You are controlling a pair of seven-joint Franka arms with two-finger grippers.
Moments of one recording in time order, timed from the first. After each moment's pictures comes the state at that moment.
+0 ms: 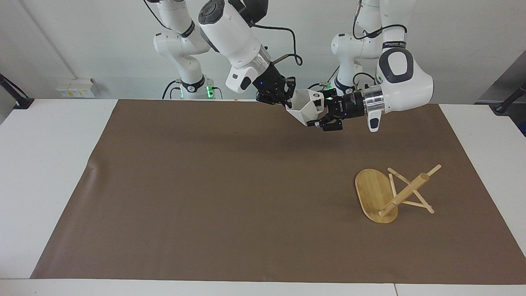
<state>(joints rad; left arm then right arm) -0.15 -0.08 -0.06 -2.13 -1.27 1.81 -1.28 0.14 0.11 0.42 -1.62 0.49 1.96 0.47</state>
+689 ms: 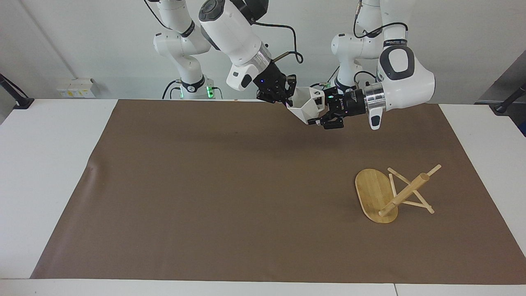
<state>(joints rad) -0.15 -0.09 -0.05 -2.13 -1.21 1.81 -1.33 0.14 0.10 0.42 -1.62 0.50 1.96 0.47</state>
